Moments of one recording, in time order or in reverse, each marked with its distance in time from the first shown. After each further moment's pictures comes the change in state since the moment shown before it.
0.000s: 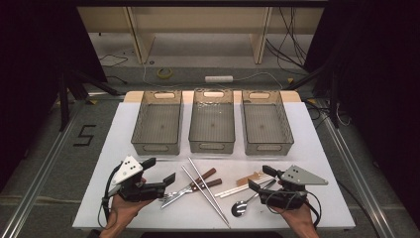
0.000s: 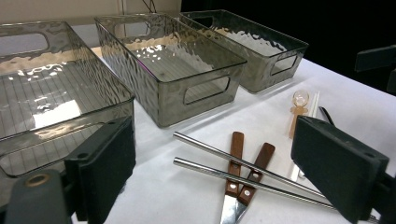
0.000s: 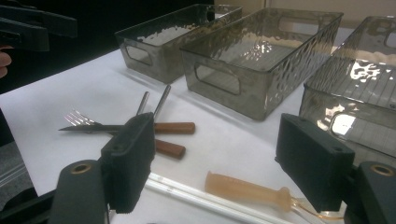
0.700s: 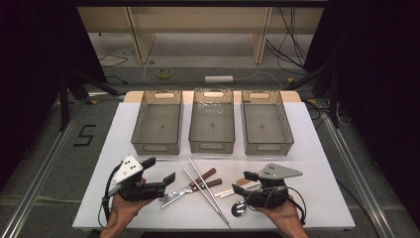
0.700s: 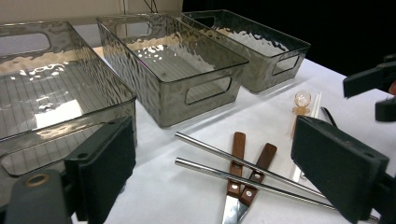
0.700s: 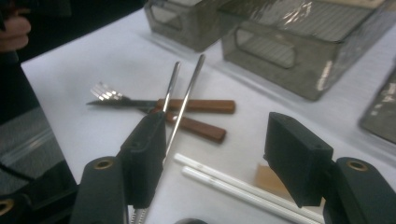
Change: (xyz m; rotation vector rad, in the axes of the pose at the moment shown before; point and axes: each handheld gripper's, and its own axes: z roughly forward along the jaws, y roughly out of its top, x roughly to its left) left arm 0.000 0.000 0.001 0.000 0.004 -0.005; right arm 0.028 0.013 0.035 0.188 0.089 -0.011
